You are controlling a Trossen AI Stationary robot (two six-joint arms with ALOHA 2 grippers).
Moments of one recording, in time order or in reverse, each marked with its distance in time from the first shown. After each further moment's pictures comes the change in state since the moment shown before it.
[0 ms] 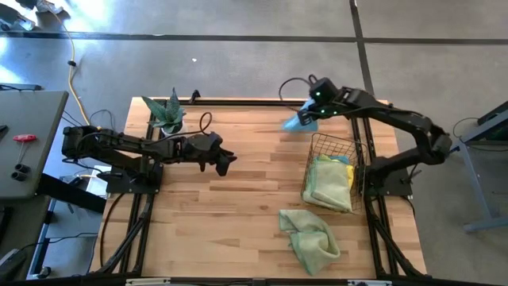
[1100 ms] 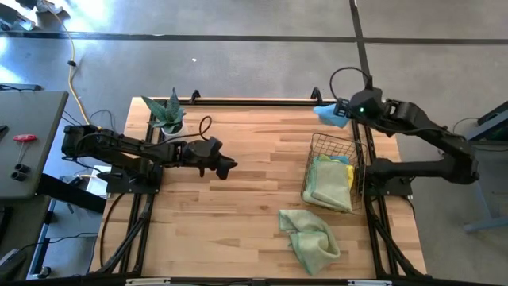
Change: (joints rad) left arm -0.075 0.000 0.001 0.001 -0.015 -0.191; right arm 0.141 -0.433 -0.004 -0.340 0.415 0.644
